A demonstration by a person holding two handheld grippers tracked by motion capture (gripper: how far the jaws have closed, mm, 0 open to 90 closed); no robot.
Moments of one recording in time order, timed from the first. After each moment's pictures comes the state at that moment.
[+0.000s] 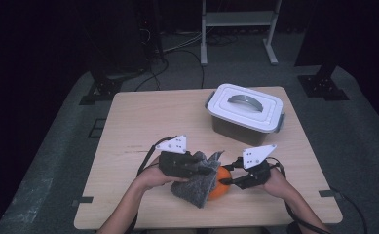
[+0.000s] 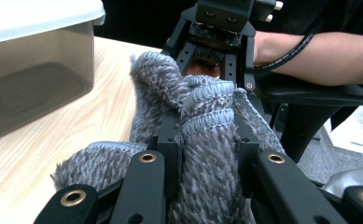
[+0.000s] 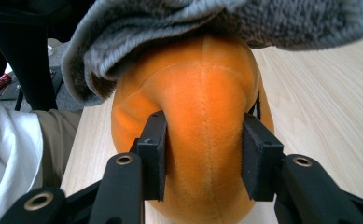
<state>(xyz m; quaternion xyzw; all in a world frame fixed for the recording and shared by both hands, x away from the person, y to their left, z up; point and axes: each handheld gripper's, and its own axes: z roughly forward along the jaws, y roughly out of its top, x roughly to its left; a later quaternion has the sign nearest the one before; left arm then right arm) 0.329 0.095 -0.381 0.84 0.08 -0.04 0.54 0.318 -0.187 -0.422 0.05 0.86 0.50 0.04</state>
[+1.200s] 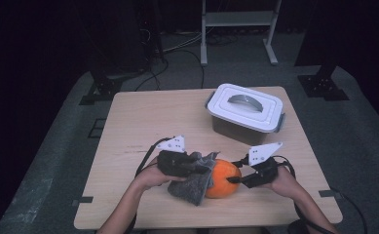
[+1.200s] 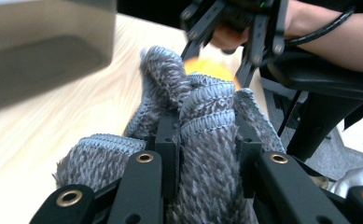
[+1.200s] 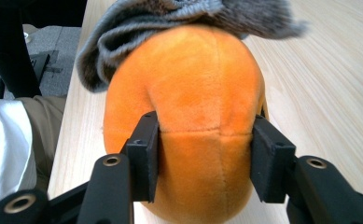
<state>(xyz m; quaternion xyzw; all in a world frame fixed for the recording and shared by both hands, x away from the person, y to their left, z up) 0.339 0.106 -0.402 0.84 0.12 -0.04 0.52 0.319 -0.205 -0.416 0.09 0.88 0.46 0.05</state>
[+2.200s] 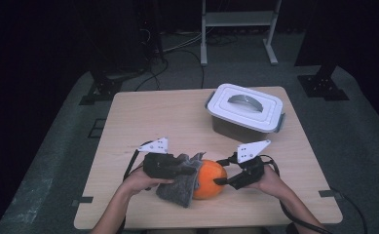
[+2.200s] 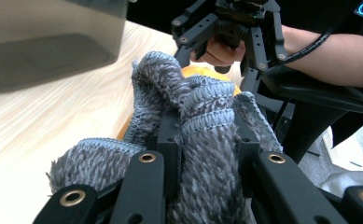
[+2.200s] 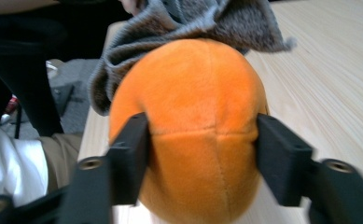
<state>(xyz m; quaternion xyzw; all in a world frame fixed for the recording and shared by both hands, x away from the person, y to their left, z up) 0.333 0.130 -0.399 0.82 0.13 -0.05 0.55 0.324 -0.173 -0.417 0.10 0.86 0.51 0.01</state>
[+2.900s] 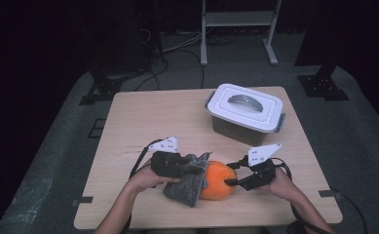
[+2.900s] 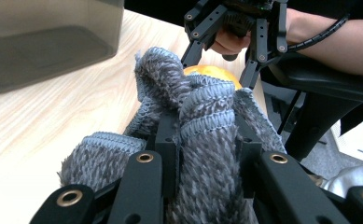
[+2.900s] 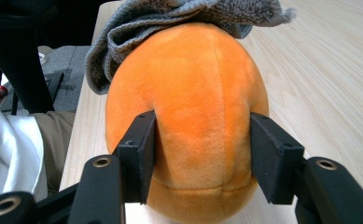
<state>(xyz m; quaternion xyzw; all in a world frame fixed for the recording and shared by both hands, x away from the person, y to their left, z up) 0.337 0.118 -0.402 0.84 0.13 -0.04 0.52 0.320 -0.201 -0.426 0.10 0.86 0.49 0.02</state>
